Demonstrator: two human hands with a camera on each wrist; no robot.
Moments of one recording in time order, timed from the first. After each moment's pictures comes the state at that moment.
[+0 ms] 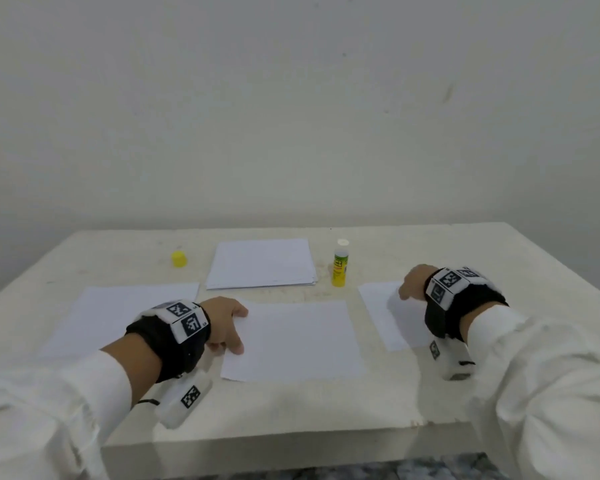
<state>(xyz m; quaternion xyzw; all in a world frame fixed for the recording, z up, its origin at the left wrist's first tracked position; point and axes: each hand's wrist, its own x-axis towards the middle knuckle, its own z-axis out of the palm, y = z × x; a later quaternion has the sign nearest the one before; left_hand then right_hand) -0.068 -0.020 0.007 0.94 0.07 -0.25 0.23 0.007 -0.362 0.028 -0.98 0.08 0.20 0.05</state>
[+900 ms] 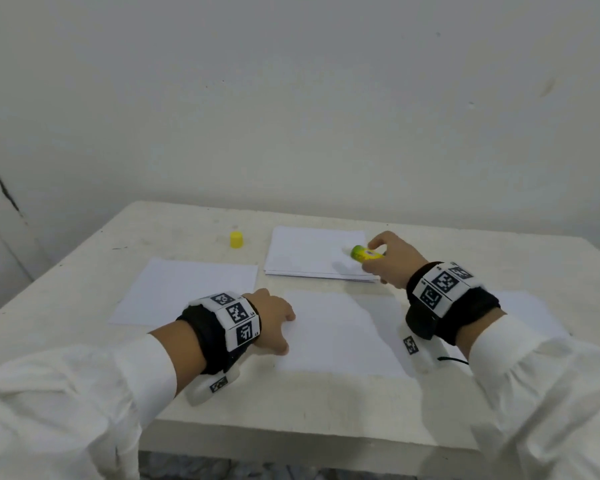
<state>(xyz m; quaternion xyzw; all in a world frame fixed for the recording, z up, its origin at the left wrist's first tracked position) -0.086 0.013 0.004 0.97 -0.06 -0.24 0.00 -0.004 -0.204 0.041 -0.92 -0.02 0.07 0.38</state>
